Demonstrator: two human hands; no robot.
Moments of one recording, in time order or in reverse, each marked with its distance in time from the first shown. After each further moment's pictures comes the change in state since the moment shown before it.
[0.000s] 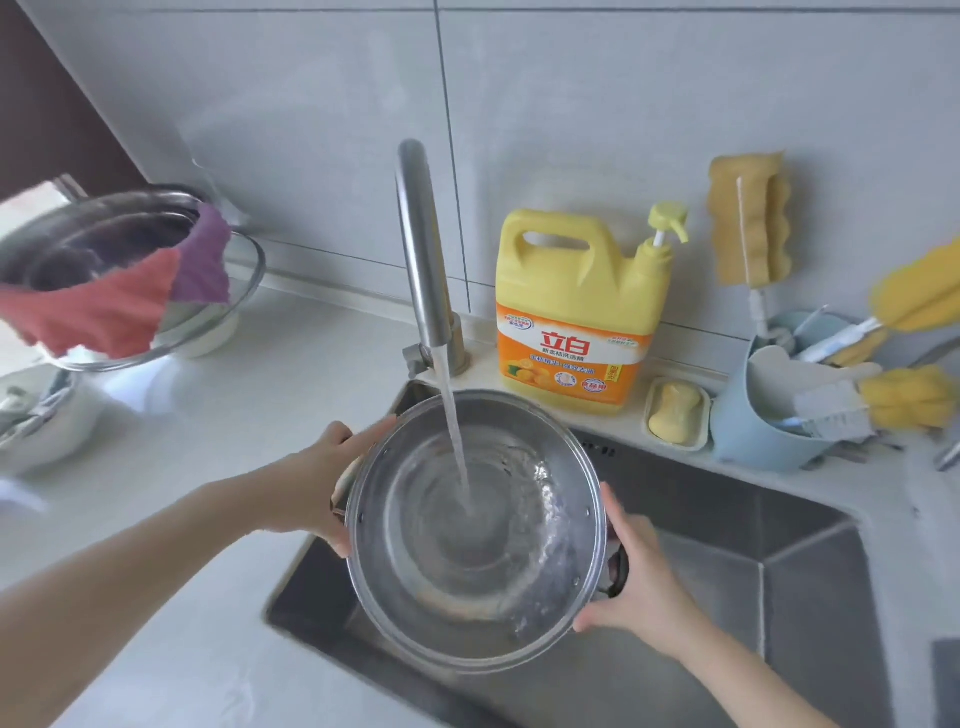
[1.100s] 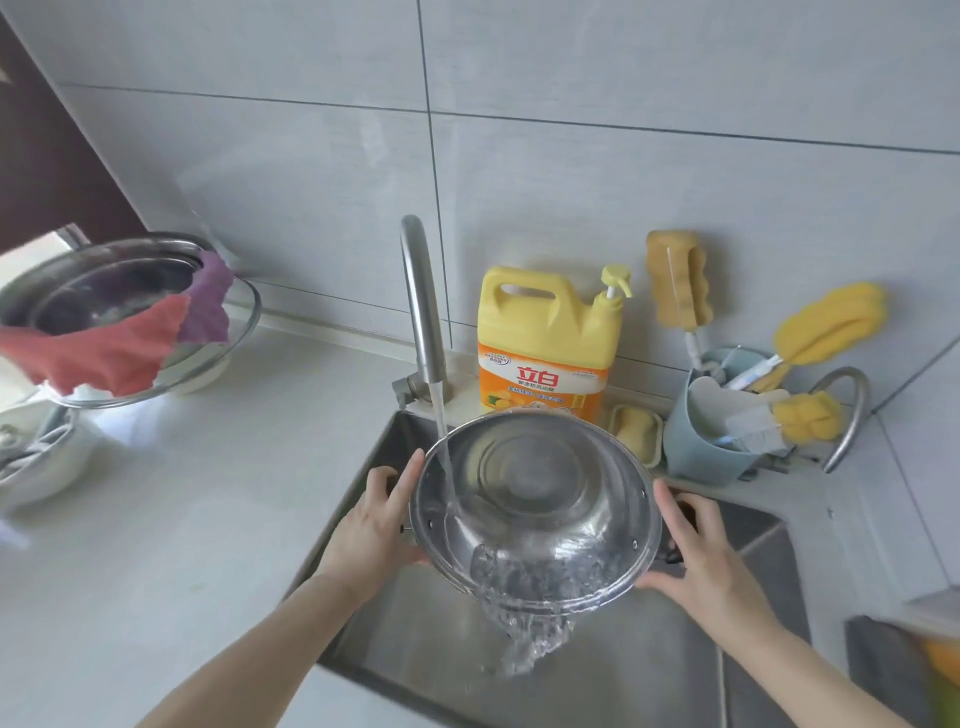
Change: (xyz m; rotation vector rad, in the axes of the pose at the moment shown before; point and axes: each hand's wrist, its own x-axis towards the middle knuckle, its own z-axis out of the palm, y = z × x) left_hand 0.019 0.037 0.087 0.049 0.678 0.171; right_hand -0.050 -0.010 -0.071 -0.550 0.436 -0.255
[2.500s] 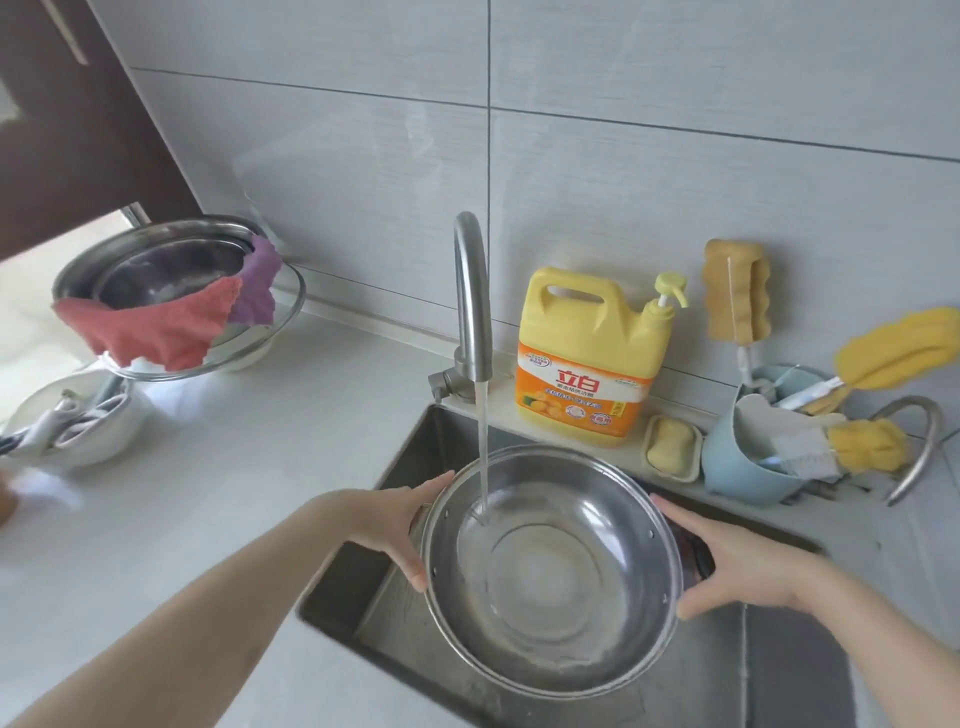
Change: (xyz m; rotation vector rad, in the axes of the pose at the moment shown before) left_hand 0.033 -0.013 -0.063 -0.157 -1.015 -0.255; right_hand 0.060 -0.001 -0.035 0.276 -0.801 0.234
